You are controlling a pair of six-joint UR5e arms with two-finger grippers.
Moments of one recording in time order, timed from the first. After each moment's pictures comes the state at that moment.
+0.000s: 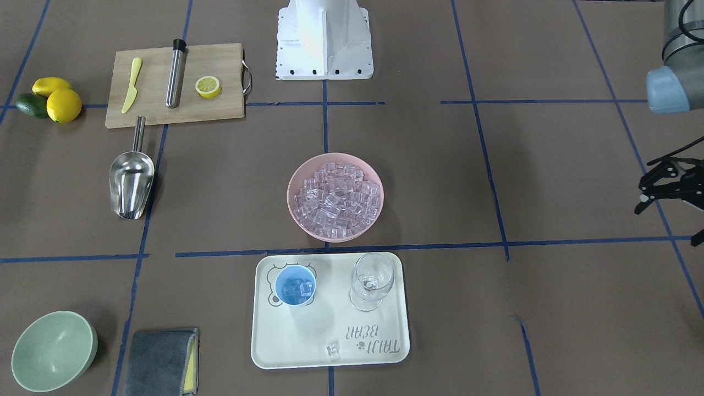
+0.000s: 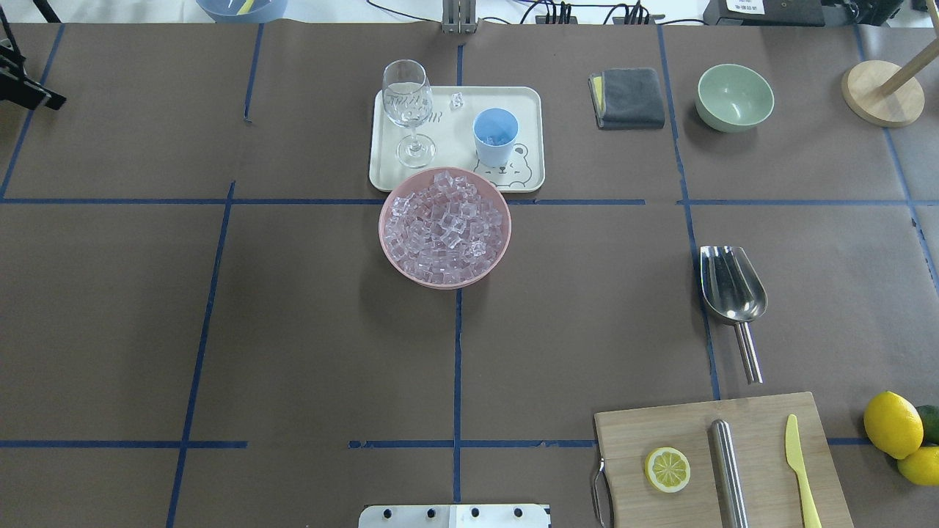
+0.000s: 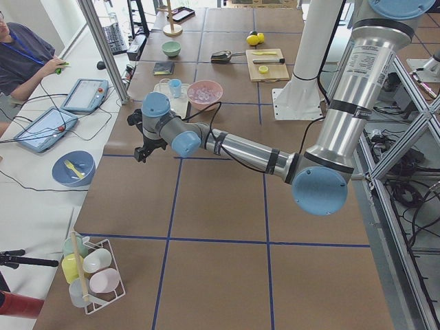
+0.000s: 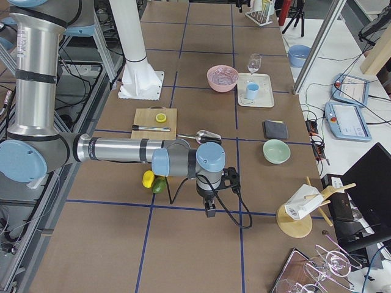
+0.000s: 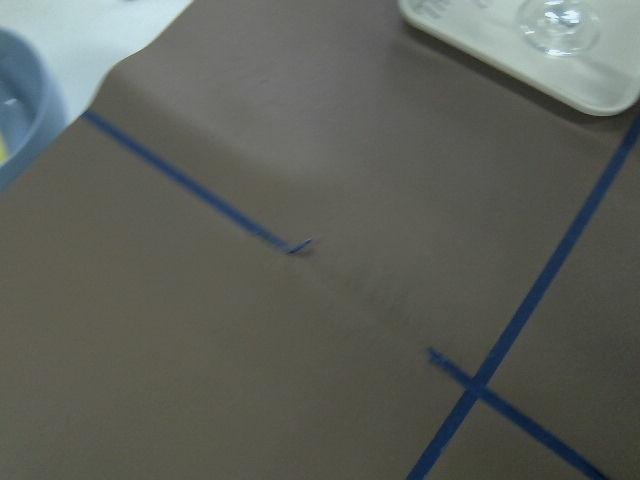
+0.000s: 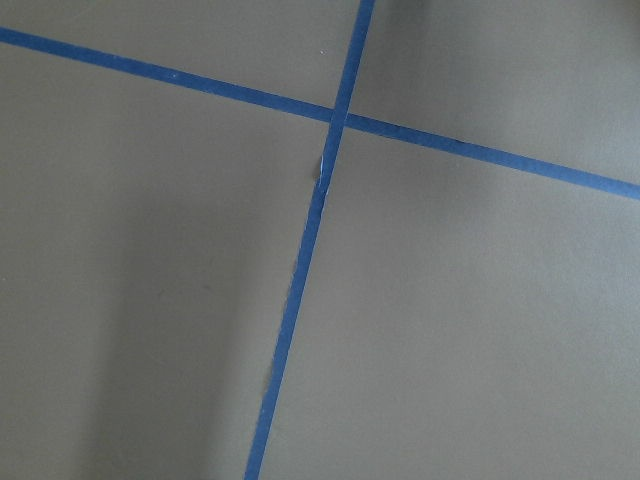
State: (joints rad) left arm -1.35 -1.85 -1.57 -1.95 -2.31 0.08; right arm 1.57 -1.71 1.72 -1.56 2.30 -0.21
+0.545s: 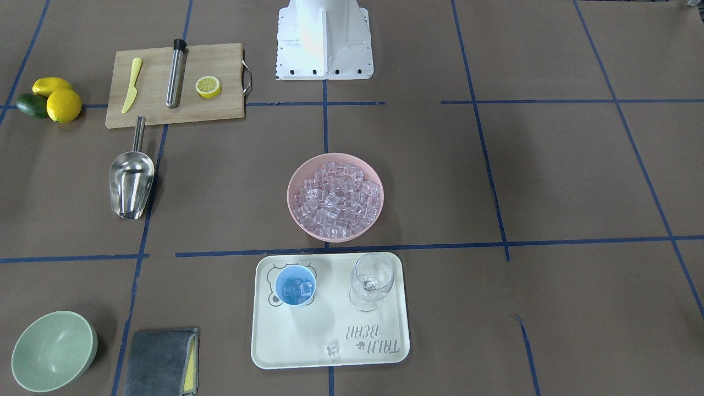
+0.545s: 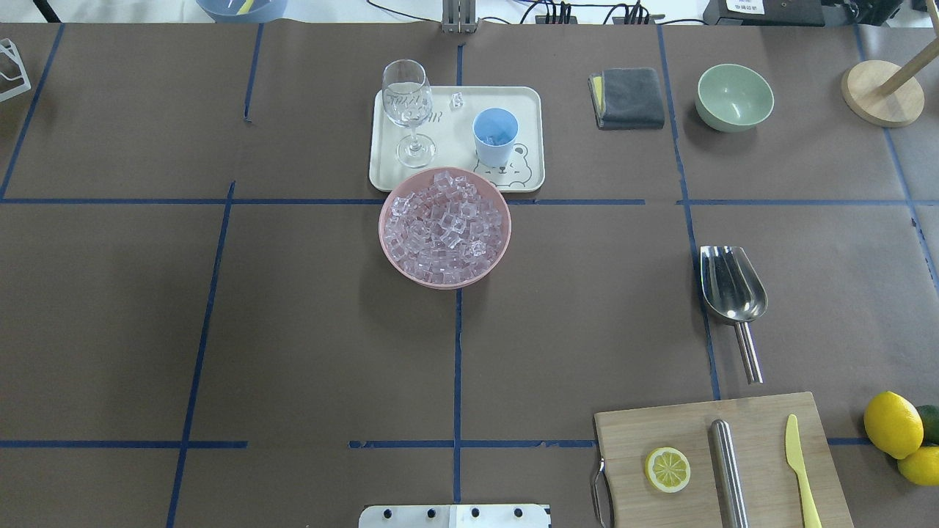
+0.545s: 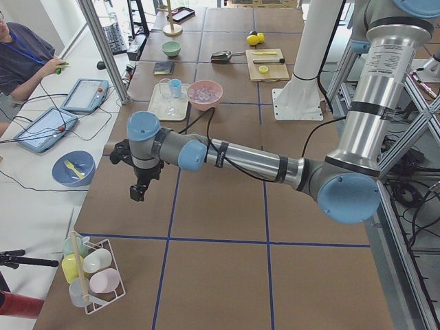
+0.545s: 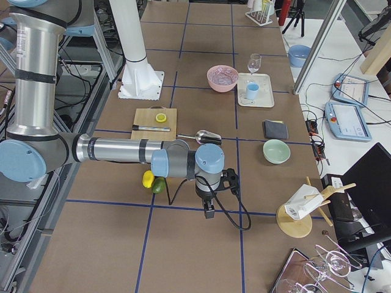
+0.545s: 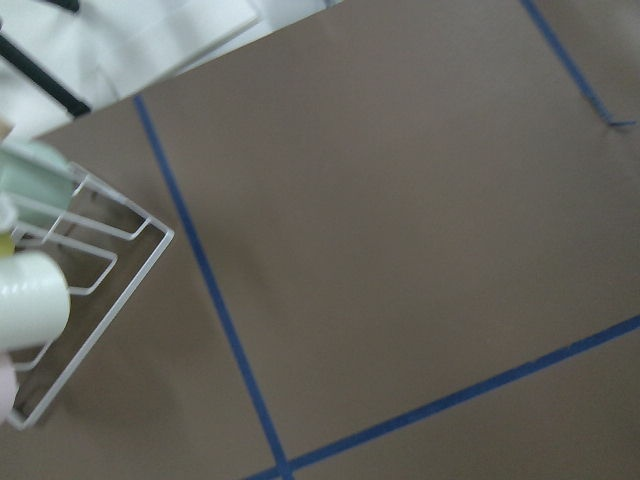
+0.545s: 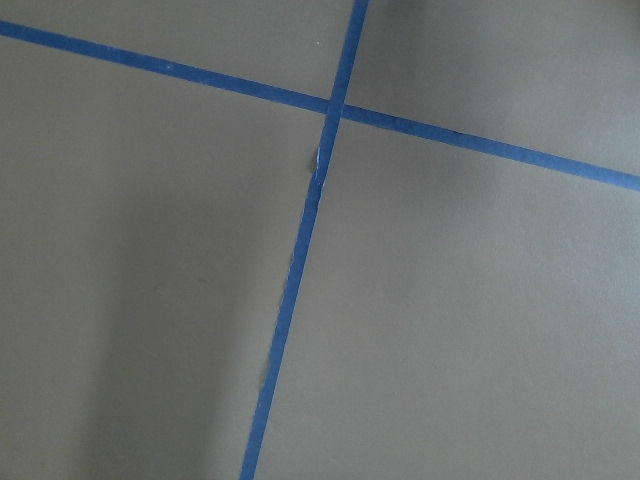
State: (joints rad) left arm -1.53 -1.76 -1.56 -1.66 -2.31 0.06; right arm 1.57 -1.72 1.71 -1.56 2.30 -0.21
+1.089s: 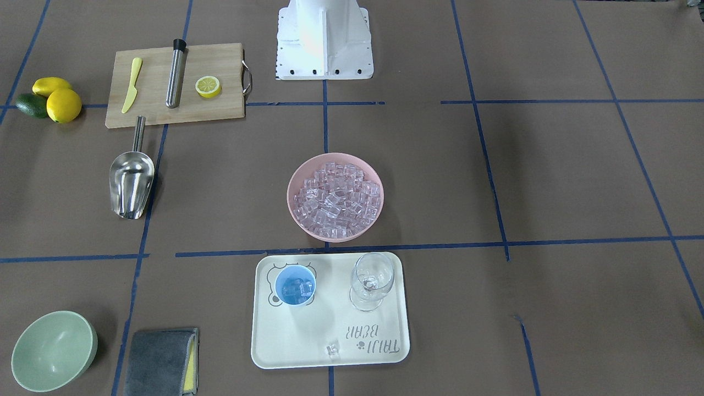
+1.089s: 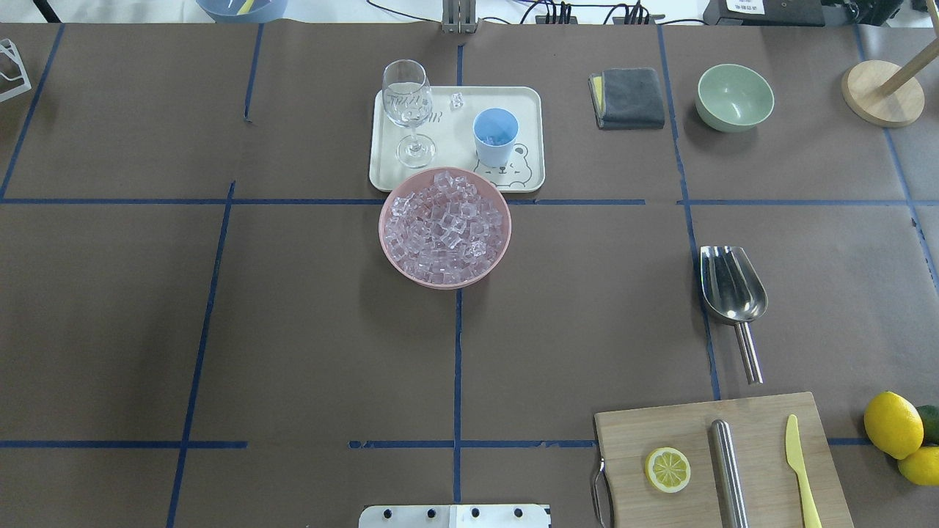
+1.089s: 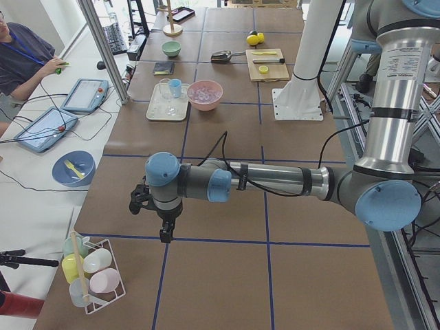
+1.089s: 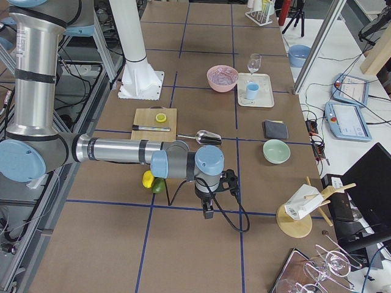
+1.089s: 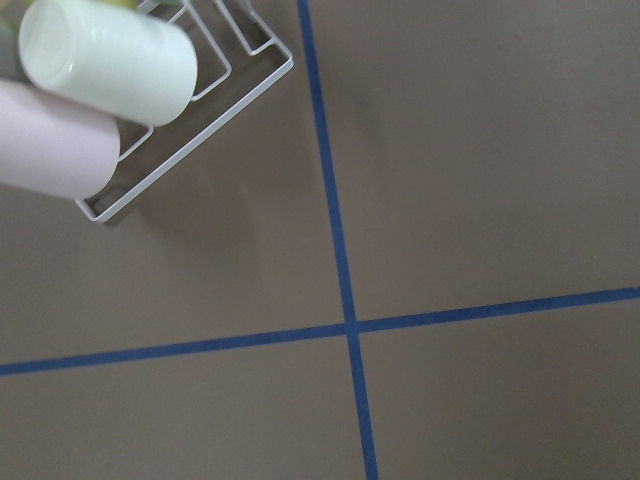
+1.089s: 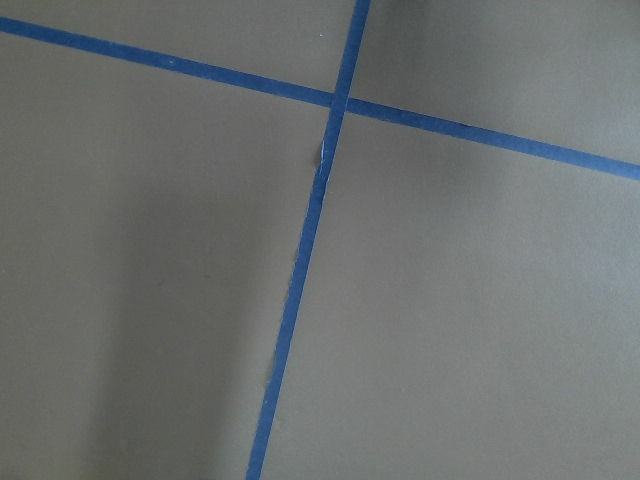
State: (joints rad) left arm -1.58 -1.63 -1.56 -1.63 -2.31 0.00; right arm 1.57 -1.71 1.70 -1.56 2.32 -0.21
